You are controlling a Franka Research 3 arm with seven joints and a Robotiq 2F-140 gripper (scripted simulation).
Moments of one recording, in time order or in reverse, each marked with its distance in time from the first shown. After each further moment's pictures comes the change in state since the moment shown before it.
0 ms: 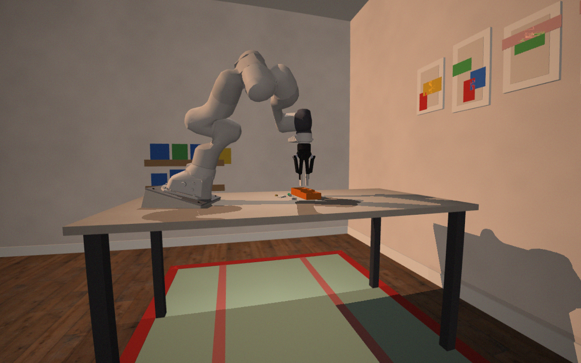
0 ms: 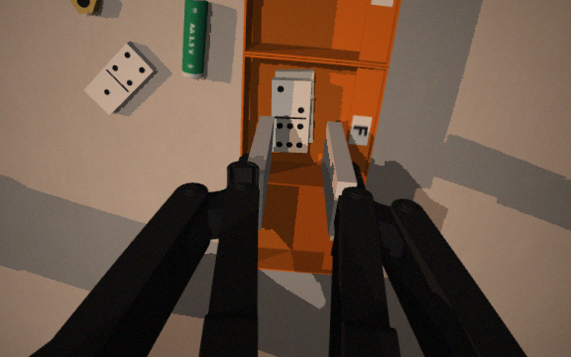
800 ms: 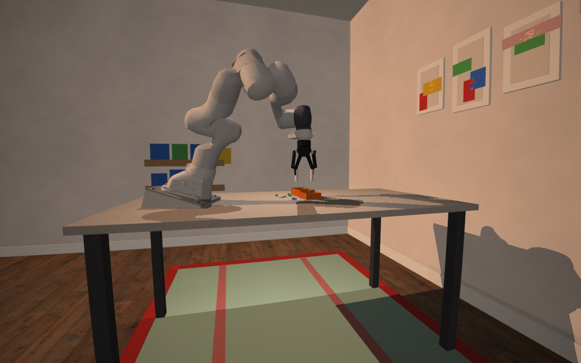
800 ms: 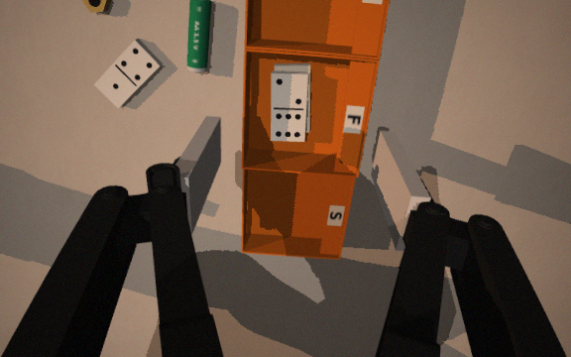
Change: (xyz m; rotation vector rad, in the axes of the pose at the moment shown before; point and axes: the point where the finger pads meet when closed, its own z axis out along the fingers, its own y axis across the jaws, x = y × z) arm 0.000 0.001 -0.020 -0.009 0.003 0.004
